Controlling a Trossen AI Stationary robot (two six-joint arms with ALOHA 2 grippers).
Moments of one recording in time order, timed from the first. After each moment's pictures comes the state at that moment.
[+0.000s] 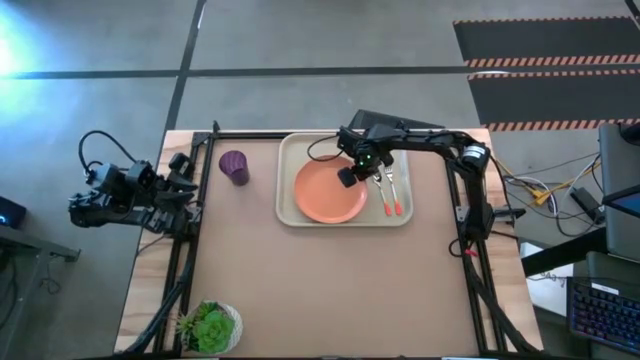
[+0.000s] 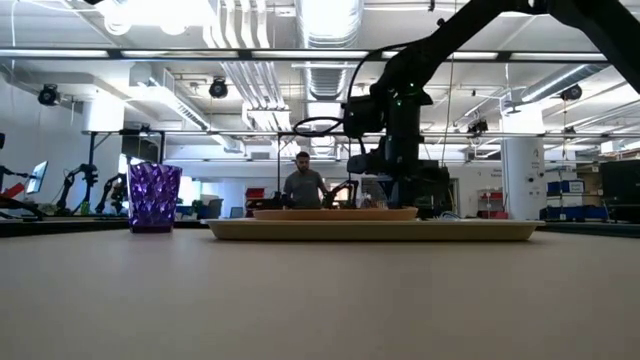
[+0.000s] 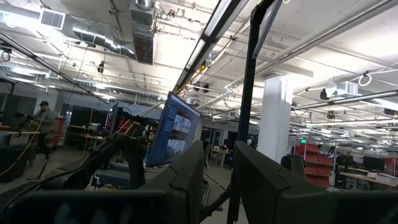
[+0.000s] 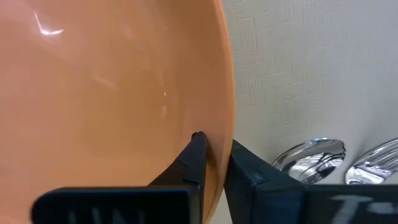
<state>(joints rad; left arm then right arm) -0.08 0.12 0.51 0.06 0.06 -0.20 -0.51 2.02 1.47 -0.92 -0.07 0.51</state>
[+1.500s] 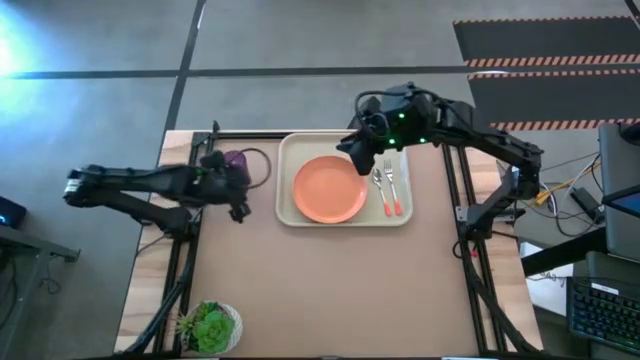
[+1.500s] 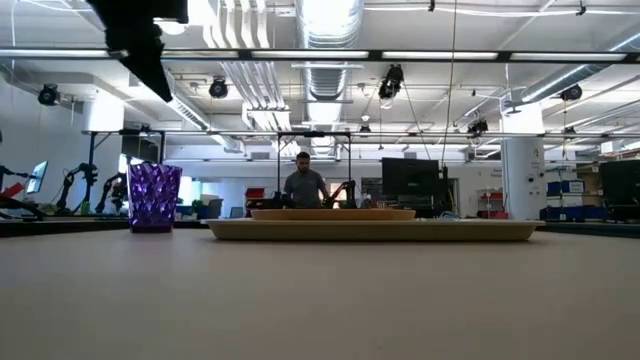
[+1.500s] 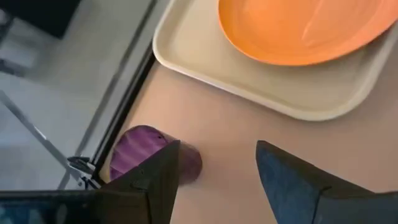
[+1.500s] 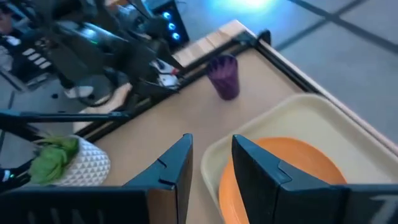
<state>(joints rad) -0.03 1.04 1.04 -1.14 -0.61 -0.31 -0.20 1.61 2.04 -0.96 -0.05 0.38</state>
